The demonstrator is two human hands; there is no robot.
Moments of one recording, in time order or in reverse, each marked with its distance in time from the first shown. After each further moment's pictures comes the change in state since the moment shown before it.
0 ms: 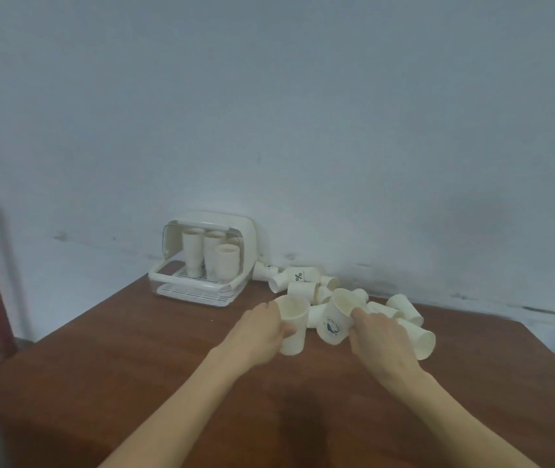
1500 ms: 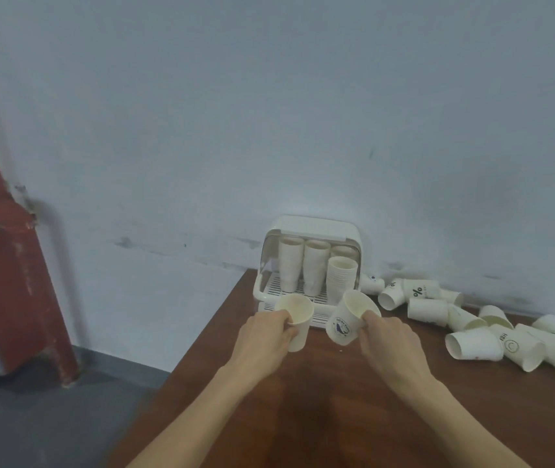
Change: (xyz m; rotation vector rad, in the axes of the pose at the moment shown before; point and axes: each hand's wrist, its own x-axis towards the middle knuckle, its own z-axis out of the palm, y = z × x) left_hand 0.024 -0.303 -0.095 -0.052 0.154 -0.021; right_hand 0.116 -0.294 0.056 0.059 -0.044 0.068
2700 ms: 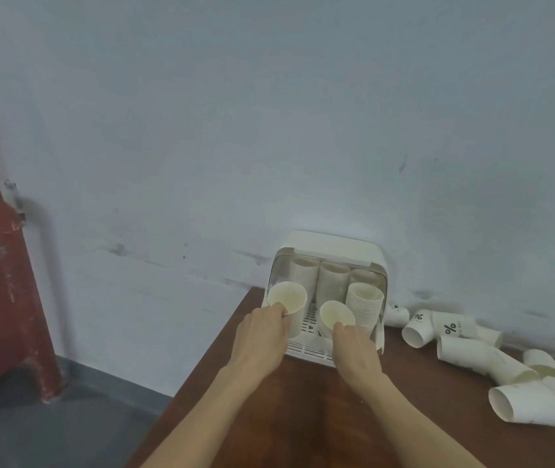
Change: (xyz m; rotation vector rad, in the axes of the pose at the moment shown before) left_hand 0.096 -0.051 0.020 0.026 0.151 -0.058; right_hand 0.124 -0.049 0.098 -0.025 -0.125 -0.044
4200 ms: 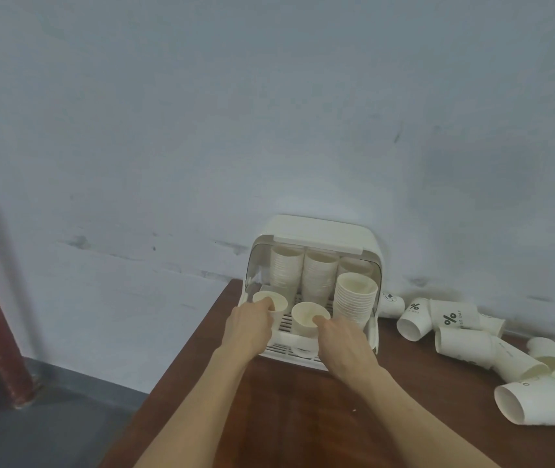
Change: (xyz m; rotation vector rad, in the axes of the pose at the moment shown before) left_hand 0.071 -0.027 0.084 0.127 -0.172 -0.046; right_hand 0.037 0.021 0.027 0.003 0.040 -0.153
